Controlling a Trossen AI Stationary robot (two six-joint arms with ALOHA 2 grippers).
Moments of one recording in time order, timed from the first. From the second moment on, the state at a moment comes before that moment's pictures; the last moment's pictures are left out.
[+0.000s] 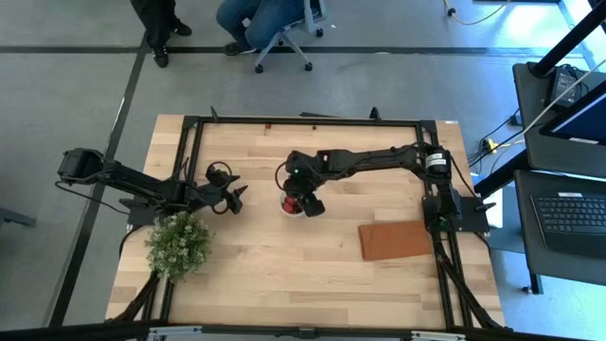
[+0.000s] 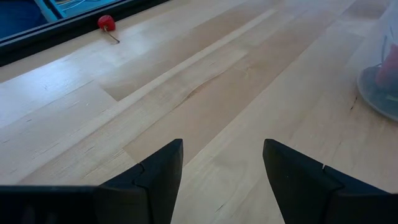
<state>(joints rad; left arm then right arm) -0.05 0.92 0.01 0.28 -0.67 -0.49 -0.12 2.06 1.57 -0.50 -0.23 -0.51</state>
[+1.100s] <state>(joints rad) -0.05 0.92 0.01 0.28 -0.67 -0.81 -0.56 2.05 2.13 -1.05 -0.17 0.21</state>
